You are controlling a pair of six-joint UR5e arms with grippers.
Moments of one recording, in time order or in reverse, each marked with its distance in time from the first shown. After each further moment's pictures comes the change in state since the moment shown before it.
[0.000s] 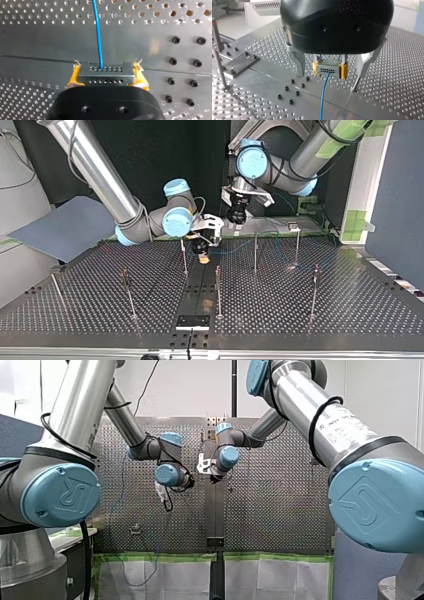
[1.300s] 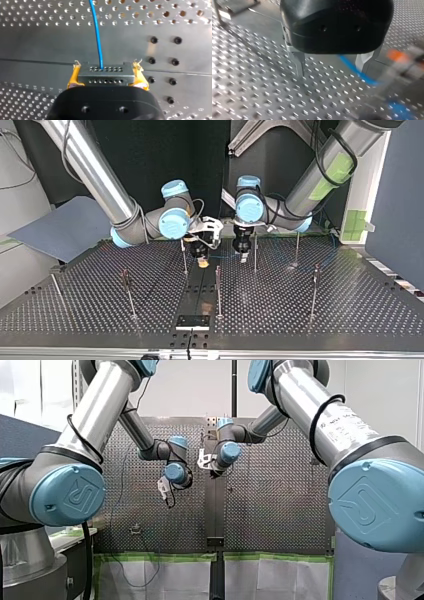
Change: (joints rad) left arm 0.078 -0.189 0.308 -0.188 -0.046 -0.018; right arm -0.004 -0.022 -0.013 0.001 -0.011 0.002
